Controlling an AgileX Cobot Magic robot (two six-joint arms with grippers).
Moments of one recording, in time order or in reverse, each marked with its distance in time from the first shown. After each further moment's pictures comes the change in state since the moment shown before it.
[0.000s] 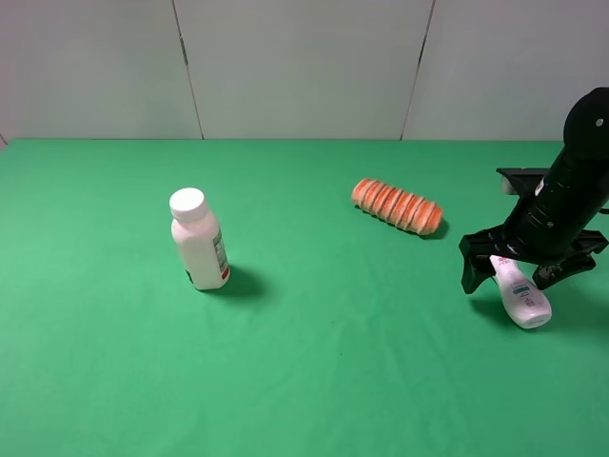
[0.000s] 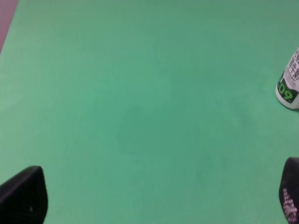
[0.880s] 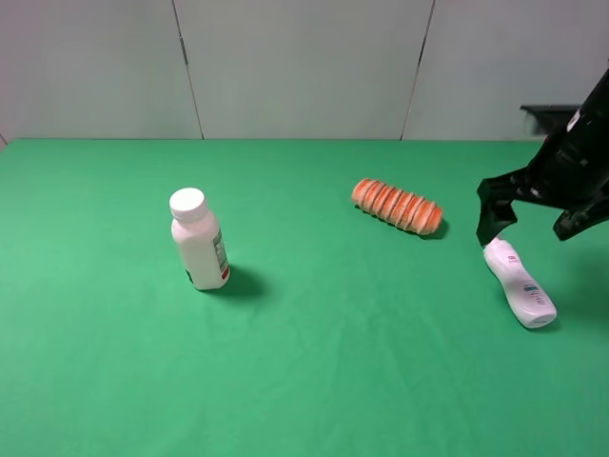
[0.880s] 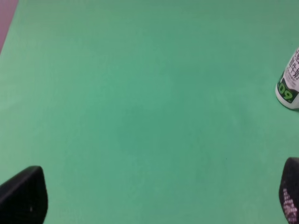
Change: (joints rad) left arm 0.000 0.000 0.000 0.000 0.000 0.001; right arm 0.000 -0.162 -0.162 -0.021 0.212 0.000
